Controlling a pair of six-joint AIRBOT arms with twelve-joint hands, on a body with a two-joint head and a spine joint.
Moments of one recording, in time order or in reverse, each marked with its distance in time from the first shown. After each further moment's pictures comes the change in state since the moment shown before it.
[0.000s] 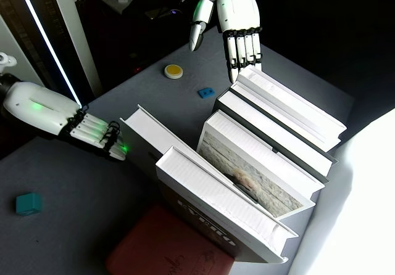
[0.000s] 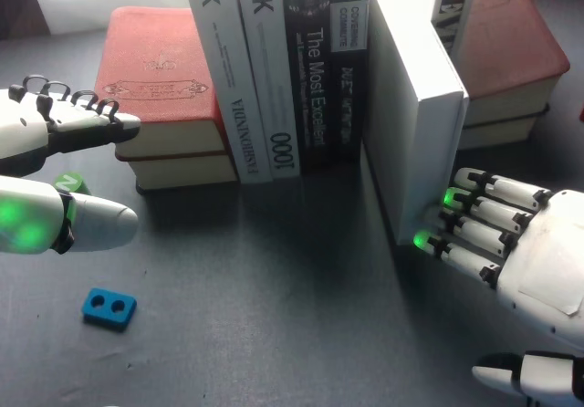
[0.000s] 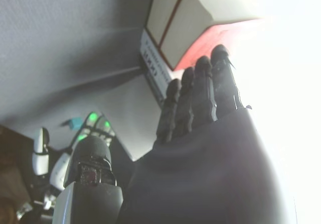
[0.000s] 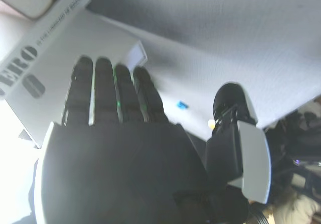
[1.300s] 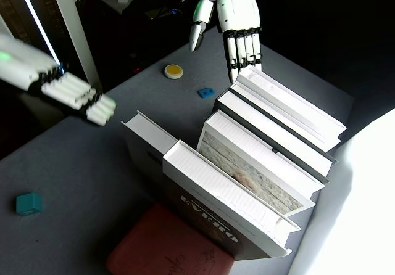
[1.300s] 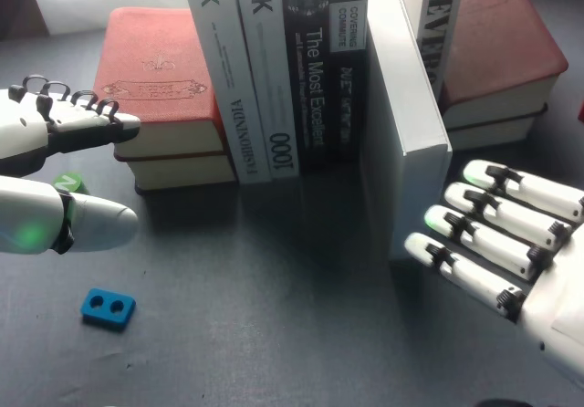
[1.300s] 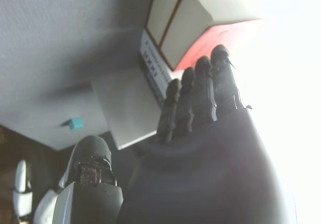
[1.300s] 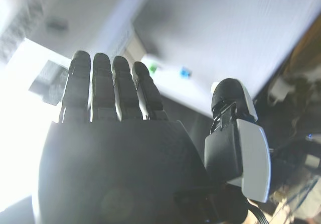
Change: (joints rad) left arm 0.000 0.002 0.000 0.000 0.000 0.000; right arm 0.118 0.243 -0.357 0.068 0.063 -0.005
